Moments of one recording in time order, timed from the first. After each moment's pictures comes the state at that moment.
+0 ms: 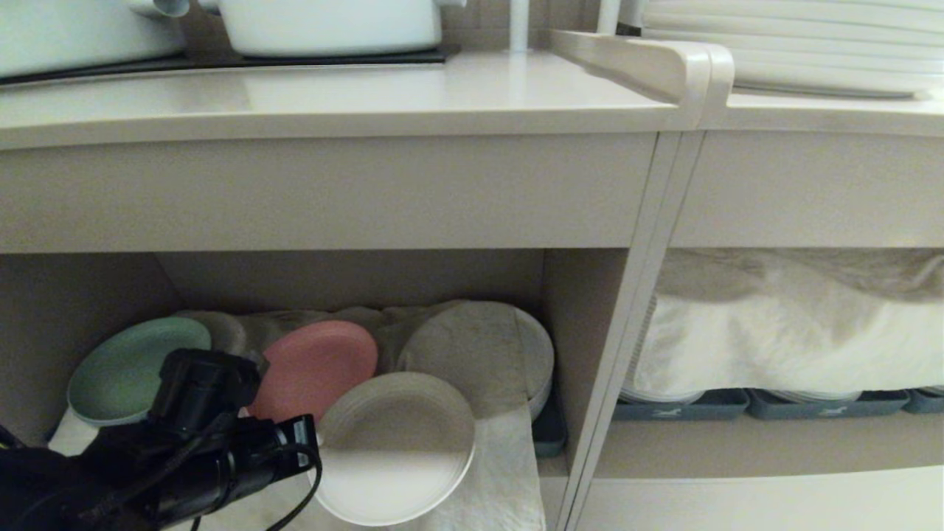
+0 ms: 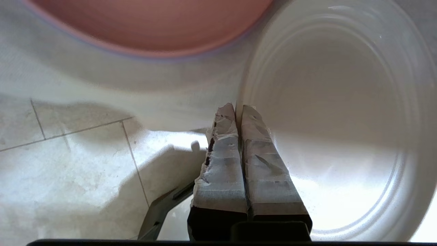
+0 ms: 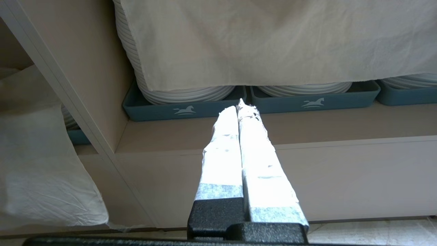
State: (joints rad) left arm -0.34 1.64 -0.36 -0.50 0.04 -0.59; right arm 0.00 0.00 0.00 0.00 -0.04 0.06
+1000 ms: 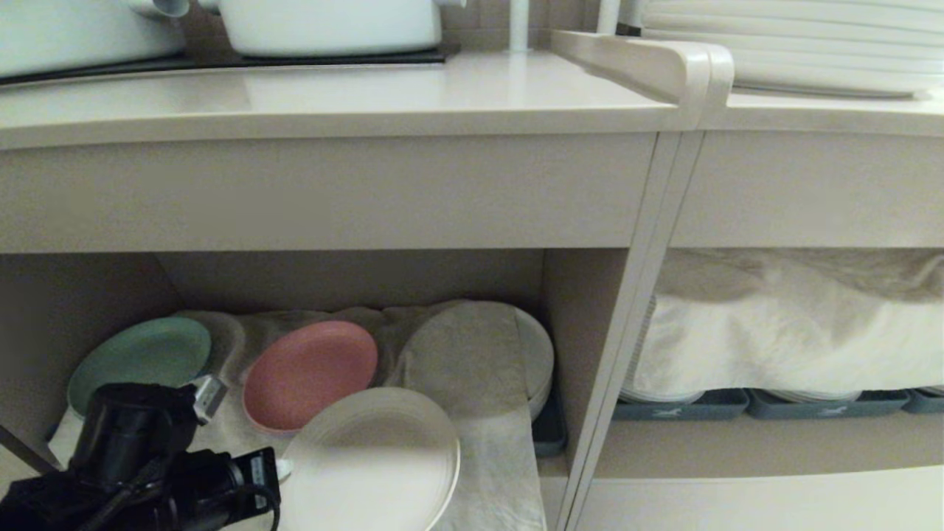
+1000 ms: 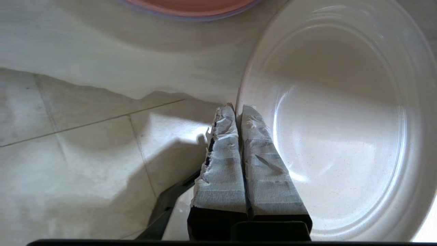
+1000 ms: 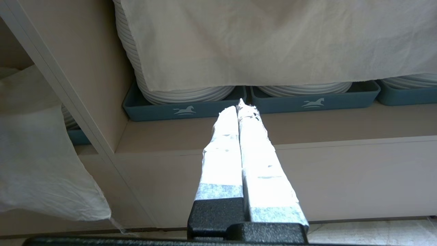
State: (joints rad) left arm -0.32 1.47 -0.22 -0.48 0.03 -0.56; right arm 0.00 0.00 0.00 0.00 -0.04 0.06
